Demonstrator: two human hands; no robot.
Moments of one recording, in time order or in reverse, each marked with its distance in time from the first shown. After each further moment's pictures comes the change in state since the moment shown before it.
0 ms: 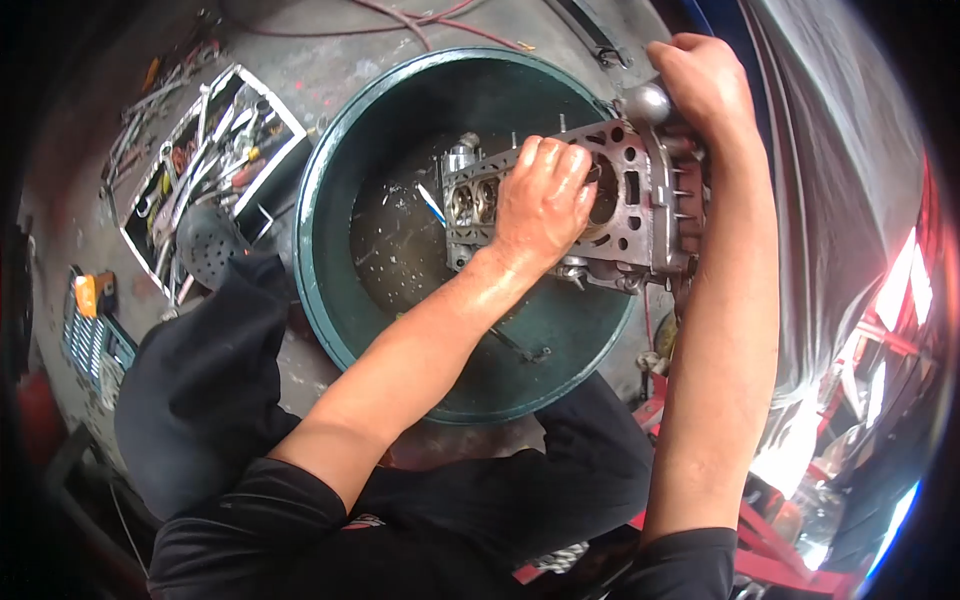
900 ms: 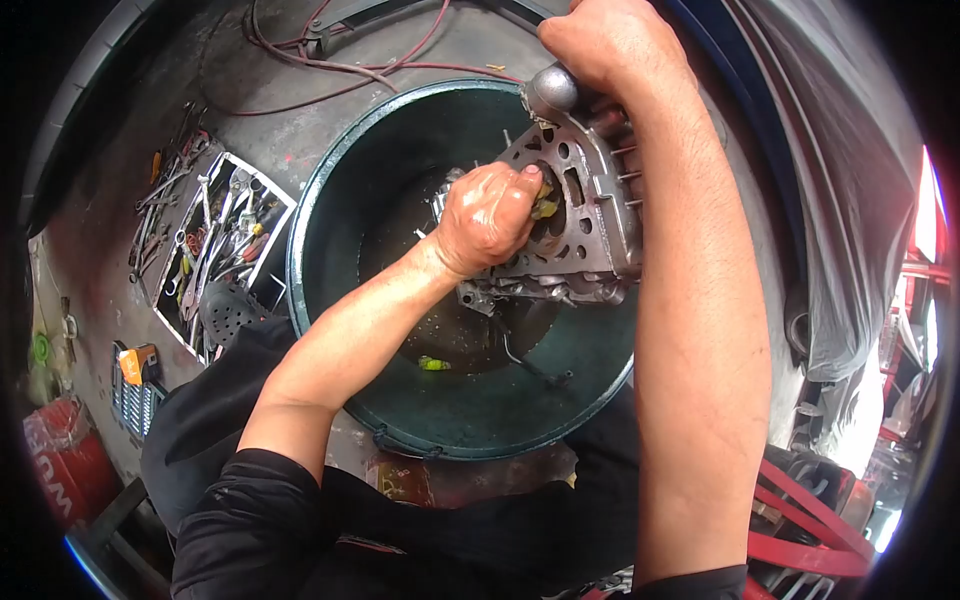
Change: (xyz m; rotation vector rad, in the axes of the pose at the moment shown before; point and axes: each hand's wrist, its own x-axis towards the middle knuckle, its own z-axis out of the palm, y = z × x) left_hand 0.019 -0.052 0.006 -0.037 -0.165 0.758; right_hand -0.042 -0.038 -0.030 0.102 -0.002 0.116
